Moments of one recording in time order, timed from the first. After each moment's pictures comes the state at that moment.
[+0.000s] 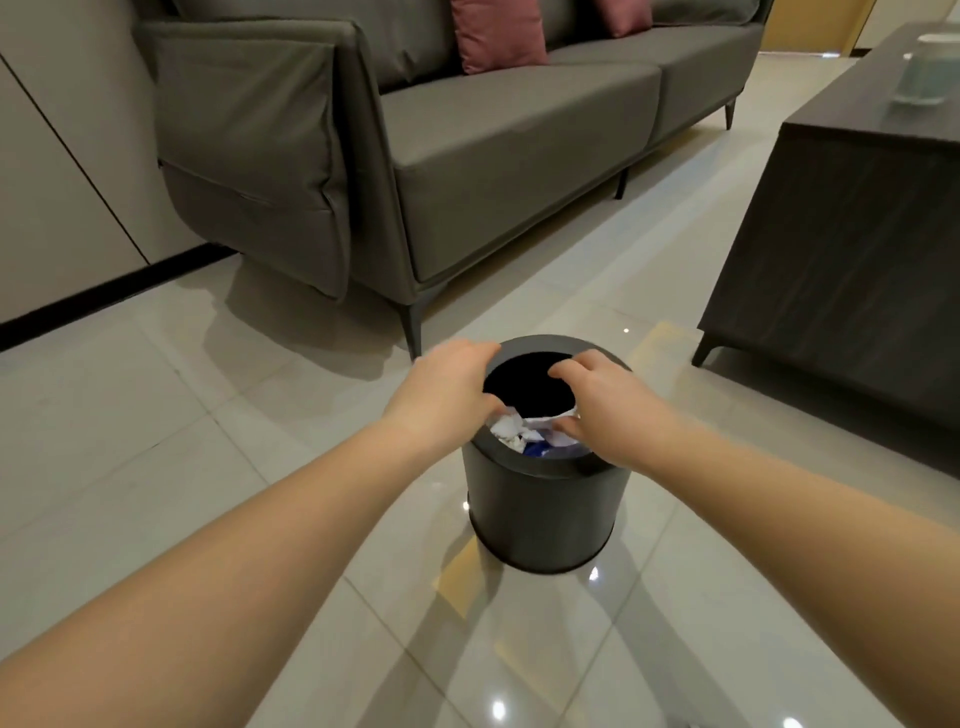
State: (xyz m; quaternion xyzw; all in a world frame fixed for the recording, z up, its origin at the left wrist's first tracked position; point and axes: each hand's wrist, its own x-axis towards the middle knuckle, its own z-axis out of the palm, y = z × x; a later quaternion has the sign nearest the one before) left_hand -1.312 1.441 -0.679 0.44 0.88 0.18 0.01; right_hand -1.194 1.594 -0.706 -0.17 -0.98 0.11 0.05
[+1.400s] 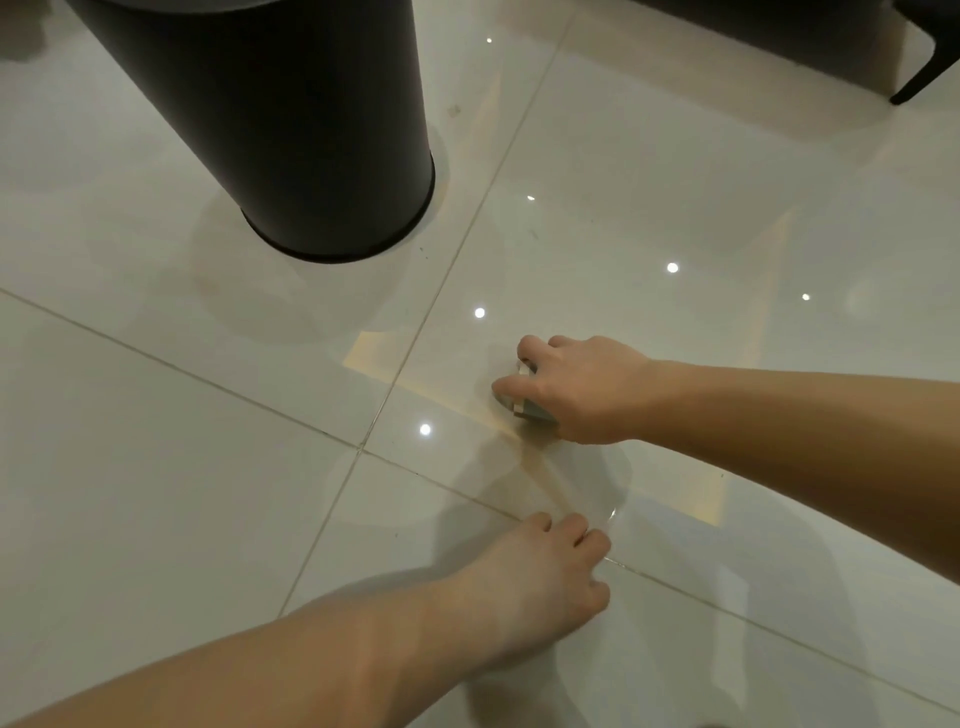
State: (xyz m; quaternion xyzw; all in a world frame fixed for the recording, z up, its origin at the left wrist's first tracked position) left_hand -0.944 1.351 -0.931 0.85 0.46 -0.13 0.22; right_hand -0.933 1.537 -0.897 -0.06 -0.94 0.05 -0.32
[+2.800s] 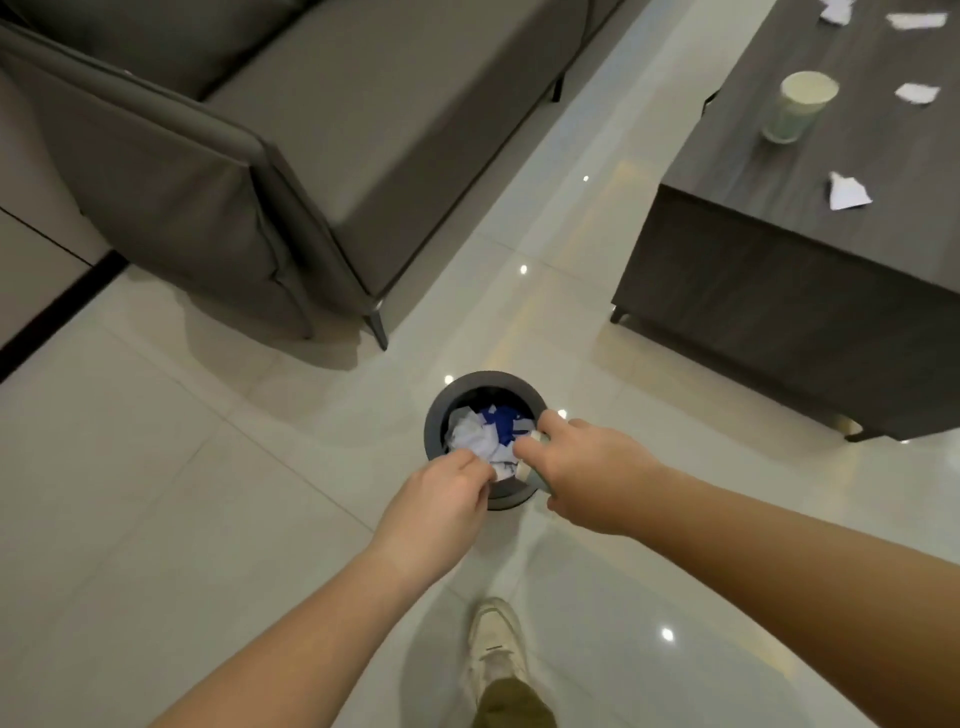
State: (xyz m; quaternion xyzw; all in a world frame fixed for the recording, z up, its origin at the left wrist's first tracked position) left_hand -1.248 1.453 -0.470 0.51 0.84 0.12 0.18; right_hand -1.142 1.615 -0.446 -0.08 -0.97 0.10 -0.23
